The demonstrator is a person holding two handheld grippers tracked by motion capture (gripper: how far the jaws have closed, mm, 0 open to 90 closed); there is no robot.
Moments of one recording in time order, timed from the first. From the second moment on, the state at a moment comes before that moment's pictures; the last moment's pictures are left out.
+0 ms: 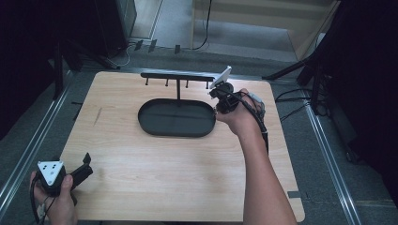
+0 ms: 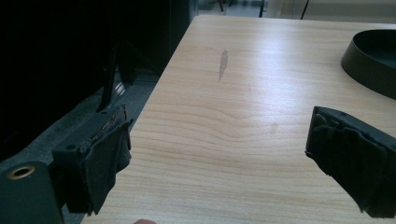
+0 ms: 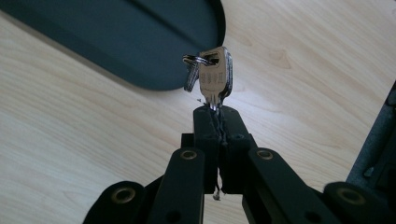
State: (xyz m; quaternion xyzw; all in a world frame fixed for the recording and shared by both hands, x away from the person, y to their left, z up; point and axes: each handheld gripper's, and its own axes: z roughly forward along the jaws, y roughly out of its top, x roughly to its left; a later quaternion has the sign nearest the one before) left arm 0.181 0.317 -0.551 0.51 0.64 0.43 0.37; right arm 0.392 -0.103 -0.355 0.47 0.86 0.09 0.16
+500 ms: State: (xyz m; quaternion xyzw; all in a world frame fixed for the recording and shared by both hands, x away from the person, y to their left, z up) left arm 0.181 0.316 -0.551 0.51 0.64 0.44 0.37; right arm 0.418 -0.083 -0.330 0.49 0.85 0.09 0.17
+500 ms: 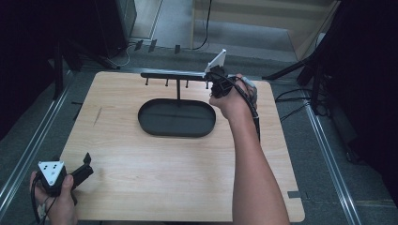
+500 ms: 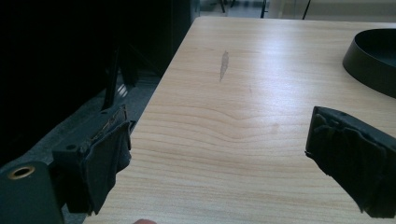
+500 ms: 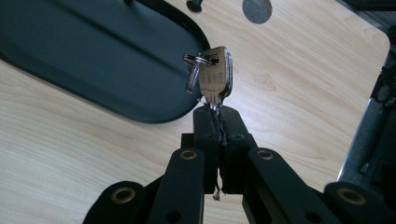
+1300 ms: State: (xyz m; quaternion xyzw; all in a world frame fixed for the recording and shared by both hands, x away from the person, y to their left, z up) left arm 0.182 0.316 -0.551 0.51 0.64 0.44 0.37; right arm 0.438 -0.067 -0.331 0.53 0.83 0.09 0.17
